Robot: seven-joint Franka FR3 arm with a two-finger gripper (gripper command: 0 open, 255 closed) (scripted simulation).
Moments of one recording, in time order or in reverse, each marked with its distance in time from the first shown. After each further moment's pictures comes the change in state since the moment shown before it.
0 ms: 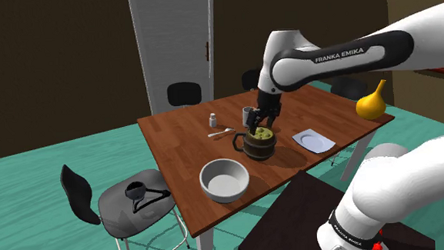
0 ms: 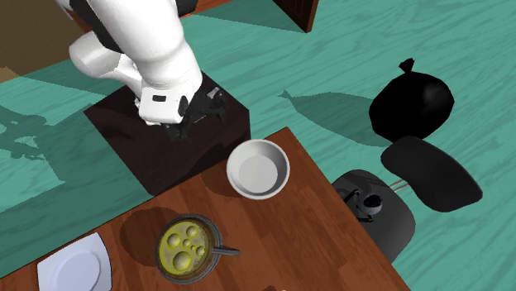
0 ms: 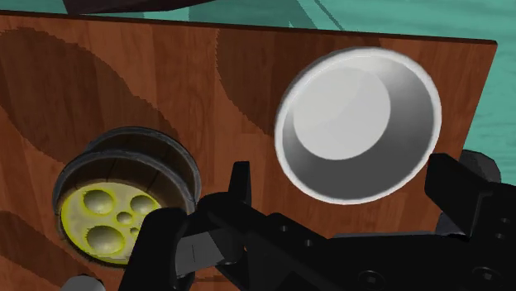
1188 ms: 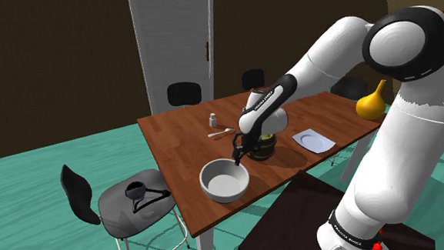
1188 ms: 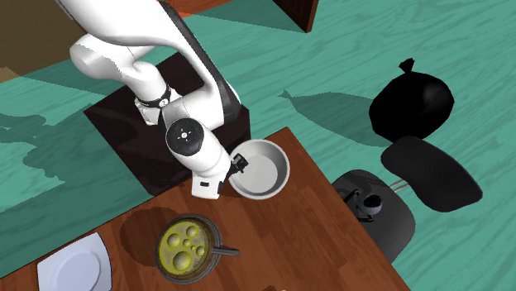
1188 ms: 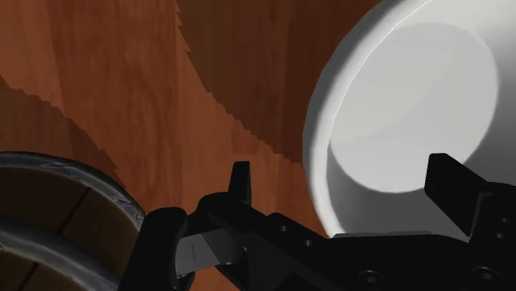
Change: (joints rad) arm 0.054 0.654 -0.095 -0.019 0.248 0.637 -0.265
